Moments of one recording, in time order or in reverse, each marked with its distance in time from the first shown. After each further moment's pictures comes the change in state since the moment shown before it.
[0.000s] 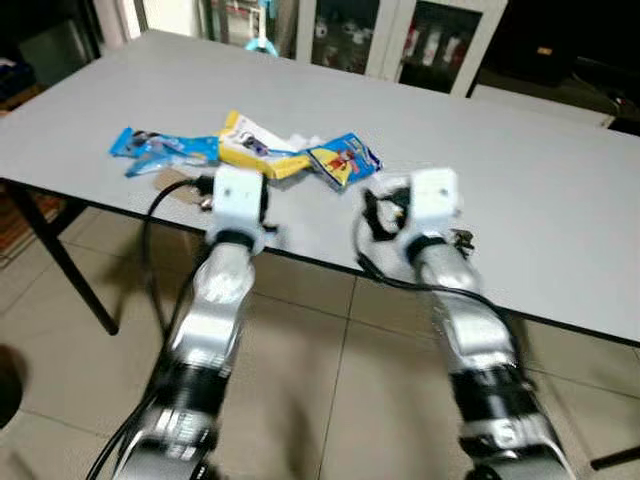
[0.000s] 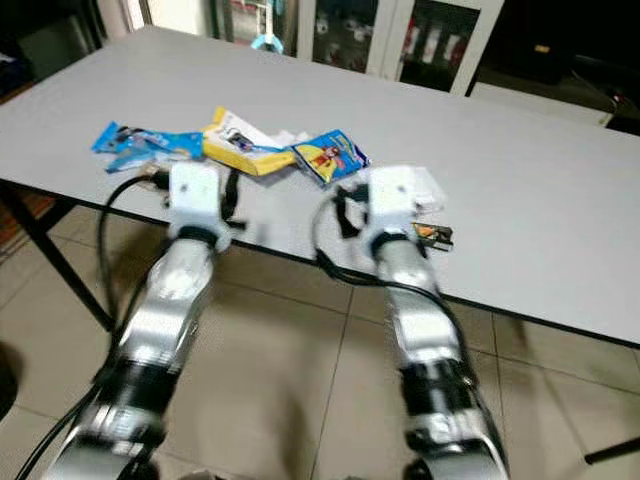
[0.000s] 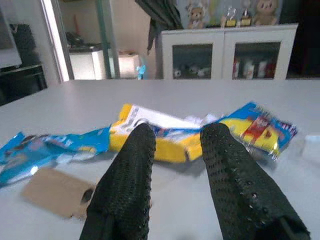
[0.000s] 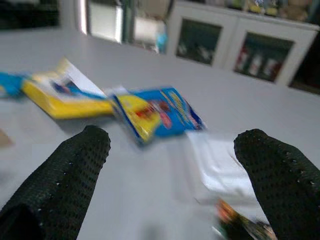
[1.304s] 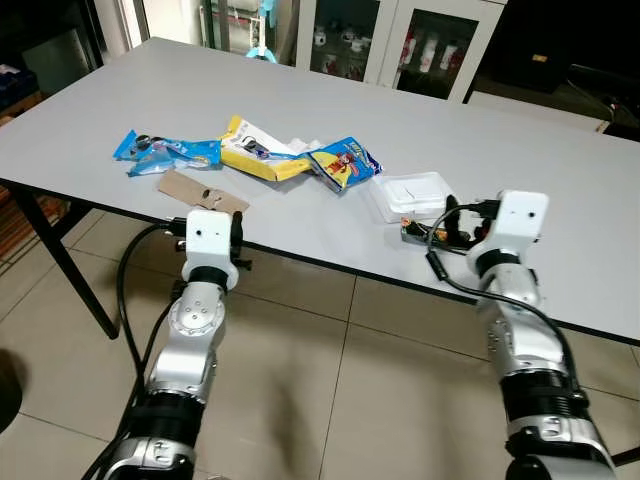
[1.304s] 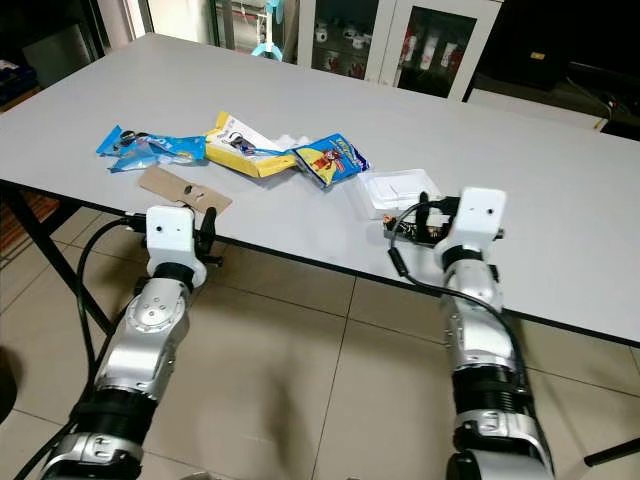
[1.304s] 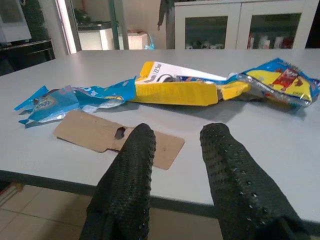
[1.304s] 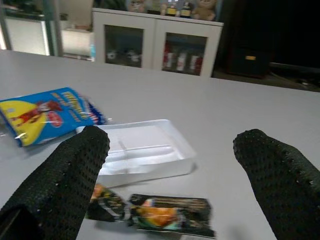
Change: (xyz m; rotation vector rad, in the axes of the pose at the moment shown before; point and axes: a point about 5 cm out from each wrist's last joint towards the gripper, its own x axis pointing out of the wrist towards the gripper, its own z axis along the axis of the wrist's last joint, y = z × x) left arm -0.029 0.028 -0.051 0.010 0.097 0.035; right arm -0.018 -0.092 -0.034 0.046 -0.008 -0.275
